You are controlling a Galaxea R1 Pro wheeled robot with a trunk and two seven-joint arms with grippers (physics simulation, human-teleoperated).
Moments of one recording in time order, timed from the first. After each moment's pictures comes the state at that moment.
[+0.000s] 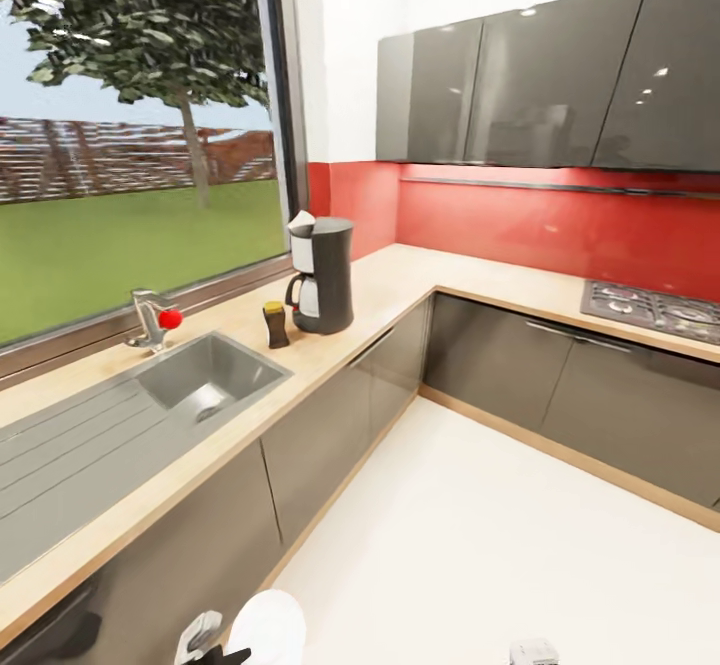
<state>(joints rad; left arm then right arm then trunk) -0.34 0.21 -0.30 -0.26 0.84 0.22 -0.80 -0.50 -0.07 -0.15 -0.02 0.23 0.21 0.12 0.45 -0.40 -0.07</state>
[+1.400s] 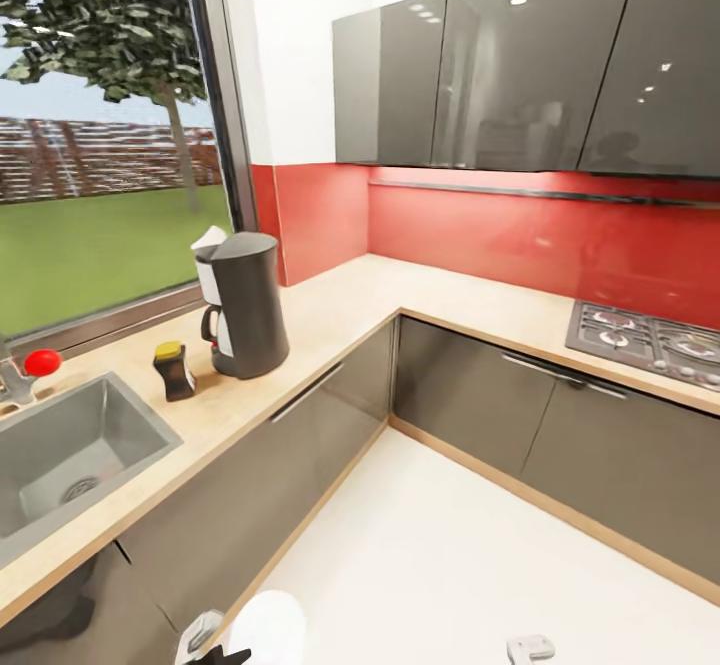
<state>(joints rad) -0.34 0.21 -0.30 -0.26 0.83 0.22 -0.80 -0.50 -0.07 -0.15 -0.02 0.24 0.13 0.11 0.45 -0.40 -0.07</state>
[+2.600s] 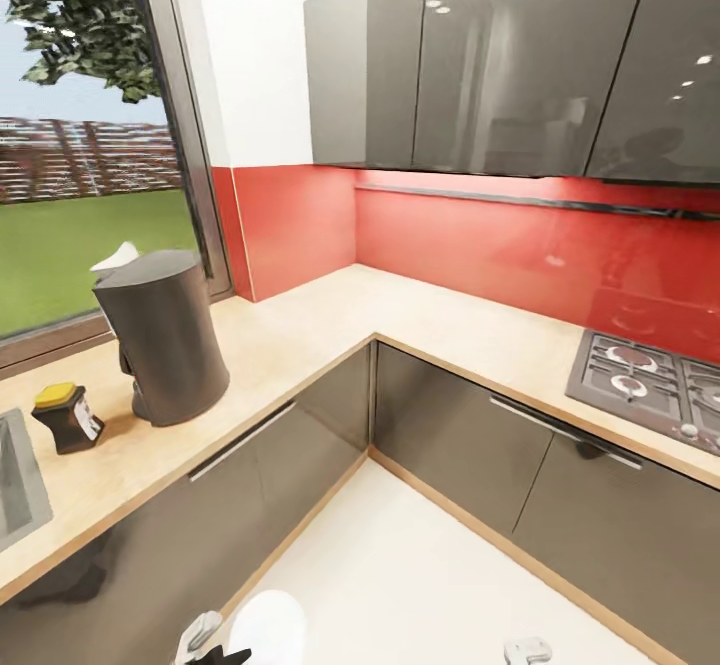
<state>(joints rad) -0.34 0.21 -0.30 -0.26 0.84 0.22 -0.80 -0.49 -0.06 -0.15 -0.02 0.23 0.12 0.12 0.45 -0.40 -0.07</state>
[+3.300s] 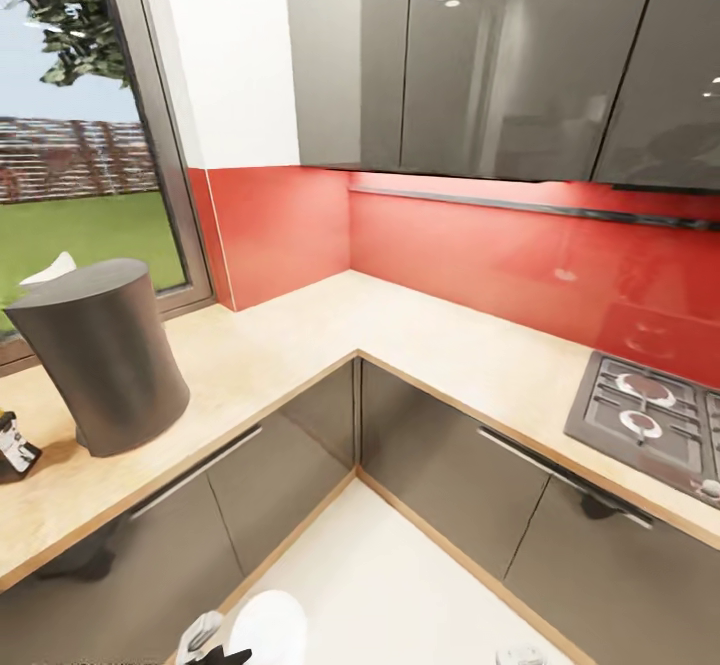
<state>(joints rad) -0.34 0.21 -0.30 -0.26 0.83 0.22 -0.80 -0.48 -0.03 -0.15 -0.02 0.24 0.13 0.12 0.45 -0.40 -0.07</state>
